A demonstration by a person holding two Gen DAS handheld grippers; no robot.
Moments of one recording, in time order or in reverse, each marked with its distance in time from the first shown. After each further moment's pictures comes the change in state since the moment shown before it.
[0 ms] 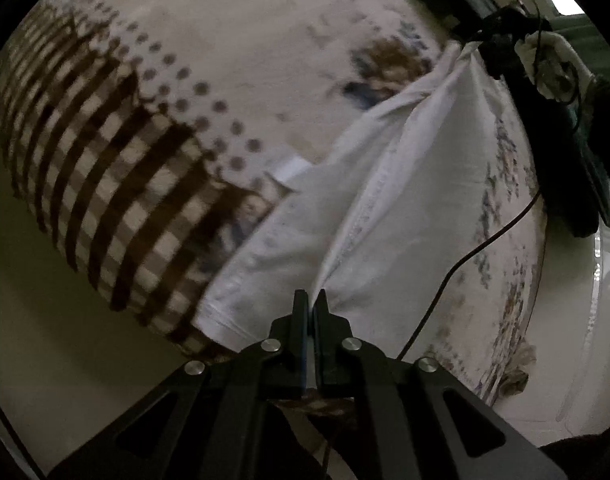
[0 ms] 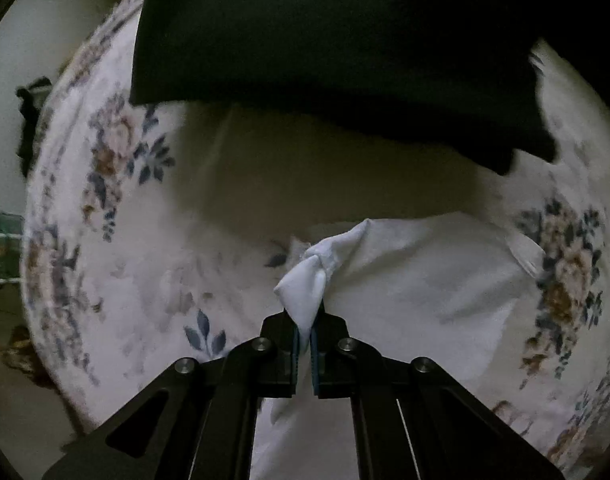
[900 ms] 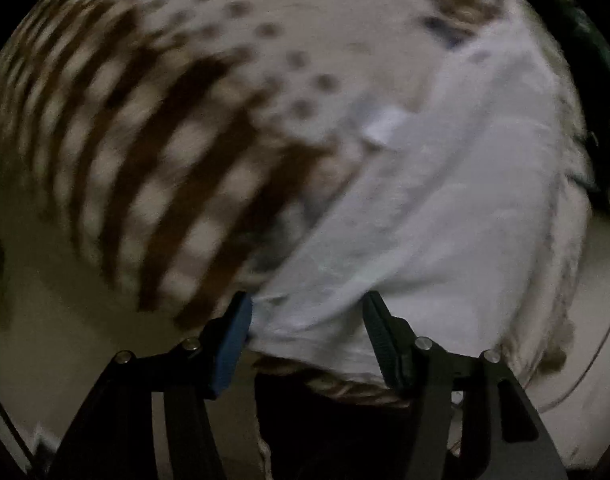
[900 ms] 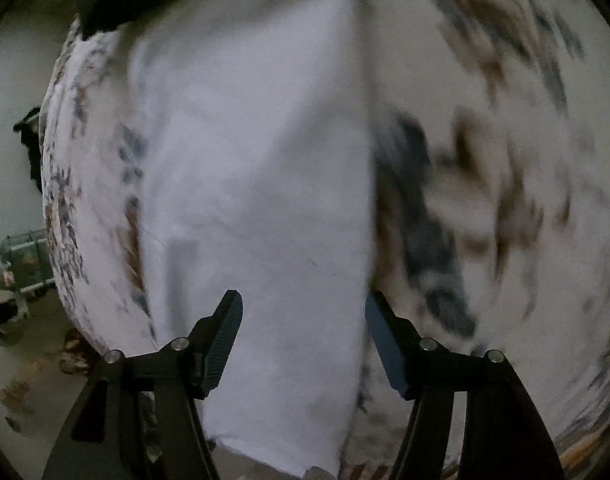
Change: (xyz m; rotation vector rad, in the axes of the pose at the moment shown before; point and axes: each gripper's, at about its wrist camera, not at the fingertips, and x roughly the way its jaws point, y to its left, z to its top) left arm 0.025 0.027 0.008 -0.038 0.179 0.179; right arm 0.011 -0.139 -0.248 0.273 0.197 0.199
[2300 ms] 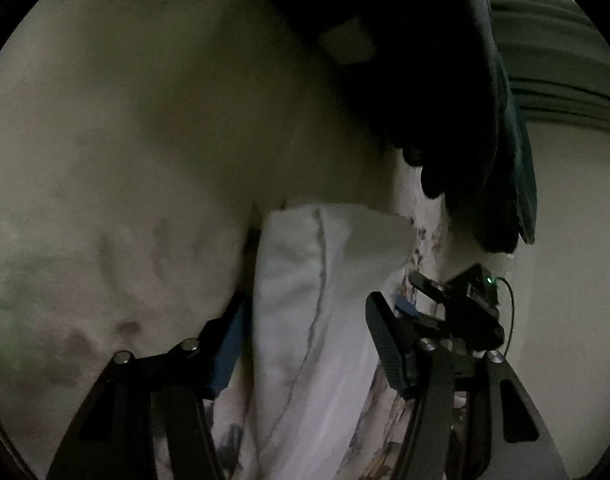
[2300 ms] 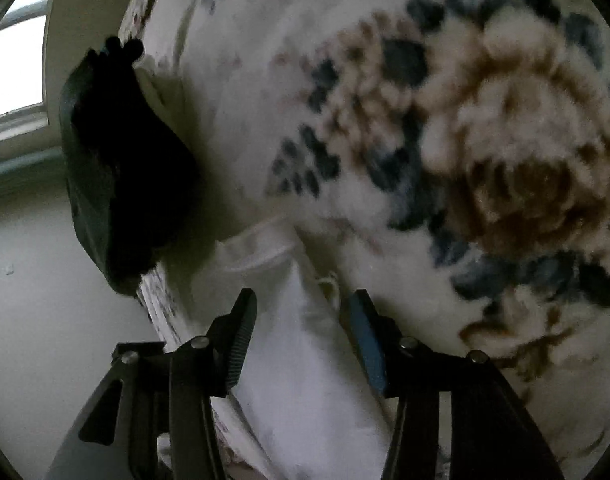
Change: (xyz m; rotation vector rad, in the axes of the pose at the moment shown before) left arm 0.020 -0.235 0.401 0.316 0.068 -0.602; right arm -0.022 -0.131 0.204 0.336 -0.187 0.497
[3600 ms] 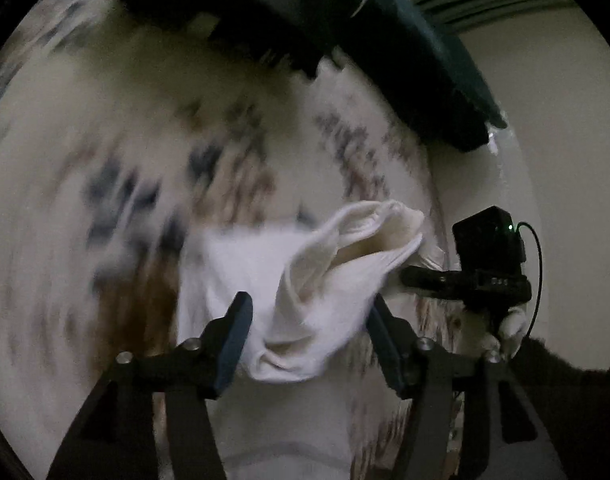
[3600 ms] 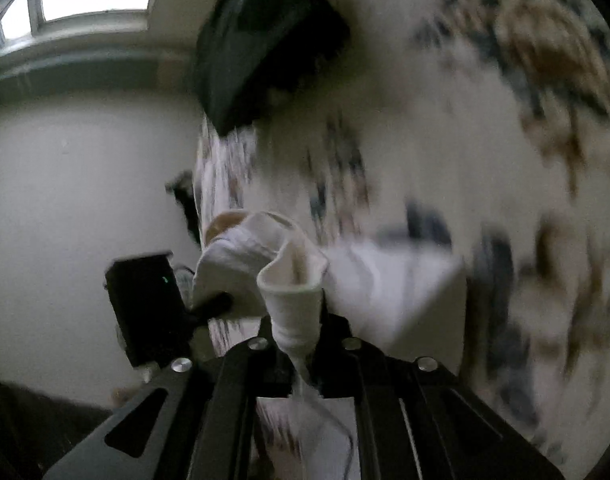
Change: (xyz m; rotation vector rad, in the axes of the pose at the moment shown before) left arm -0.085 -0.062 -0.175 0.308 0.036 0.112; right arm -0.039 0.066 -0.200 -0.340 0.111 0.153
